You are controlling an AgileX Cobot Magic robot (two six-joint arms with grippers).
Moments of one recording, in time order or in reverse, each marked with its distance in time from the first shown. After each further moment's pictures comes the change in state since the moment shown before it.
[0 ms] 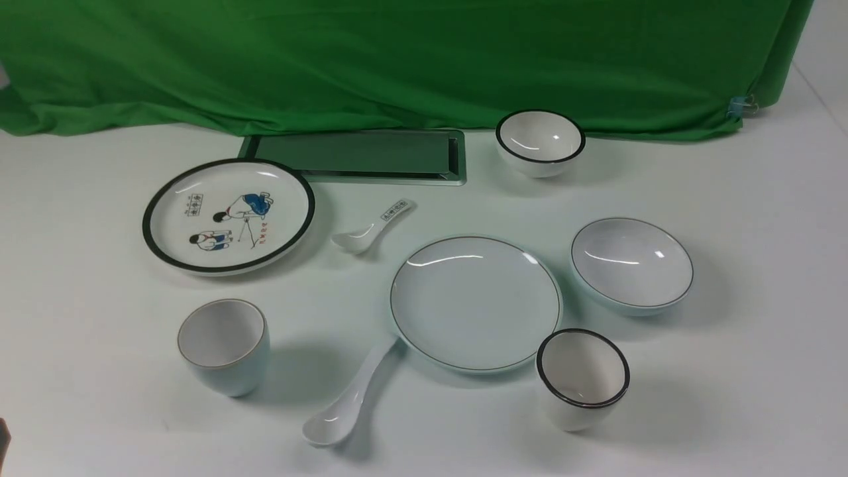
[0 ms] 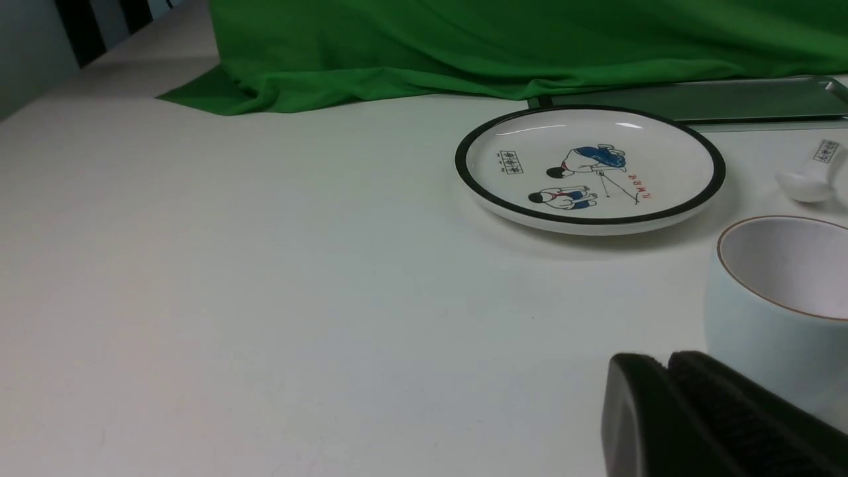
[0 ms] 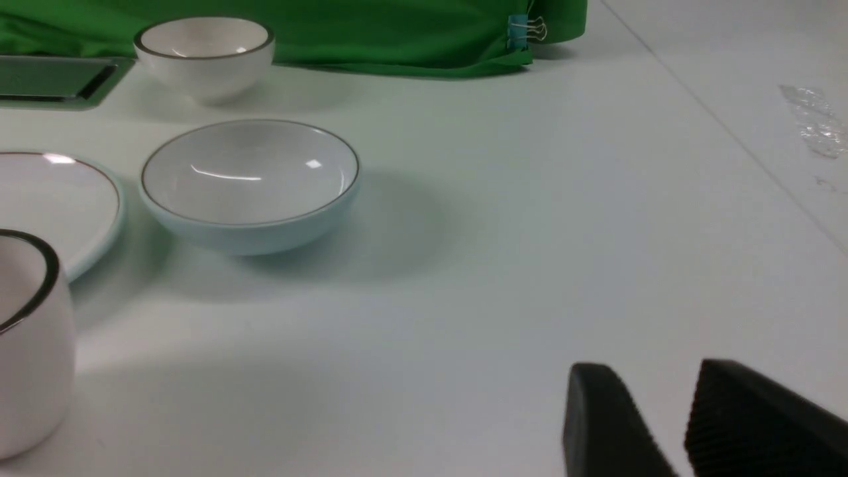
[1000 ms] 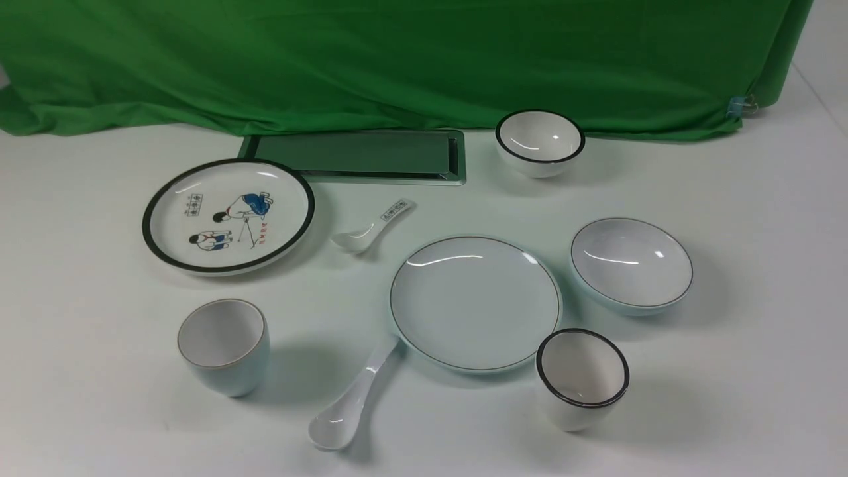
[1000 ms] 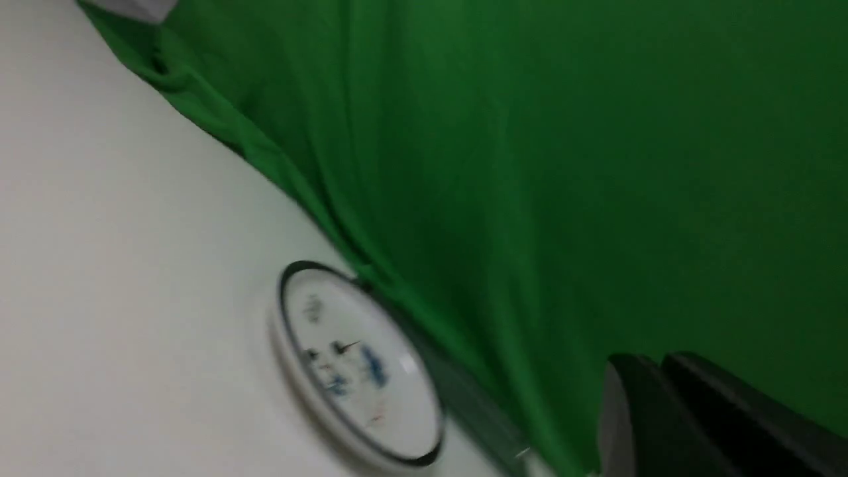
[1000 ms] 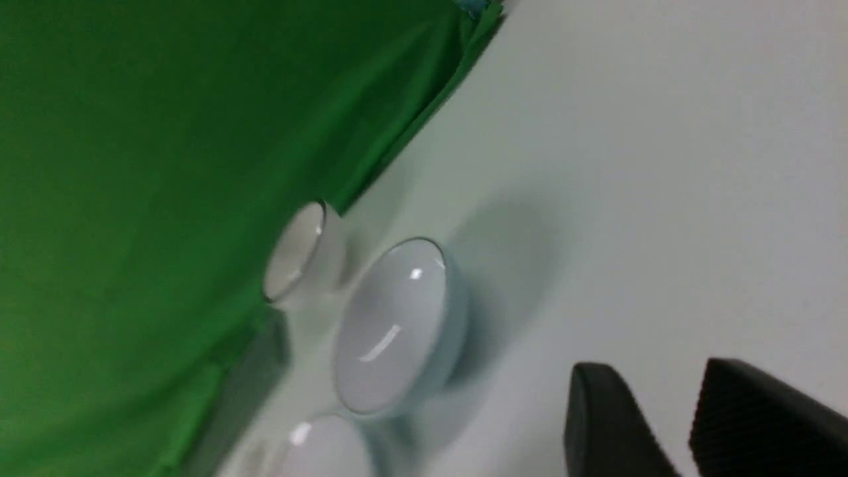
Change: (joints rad) right arm 0.000 0.000 0.000 0.064 -0.001 1.026; left arm 0.000 0.000 0.000 -0.573 -0.319 -0.426
